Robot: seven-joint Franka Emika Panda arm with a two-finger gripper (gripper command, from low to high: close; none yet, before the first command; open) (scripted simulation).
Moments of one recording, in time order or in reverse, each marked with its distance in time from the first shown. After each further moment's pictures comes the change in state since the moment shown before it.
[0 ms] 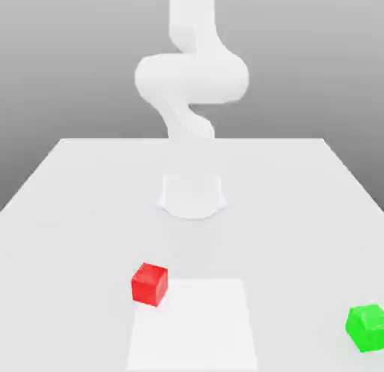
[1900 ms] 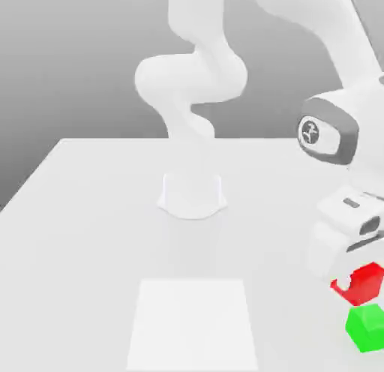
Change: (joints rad) arm 0.325 1.020 0.275 0.029 -0.145 0.255 0.078
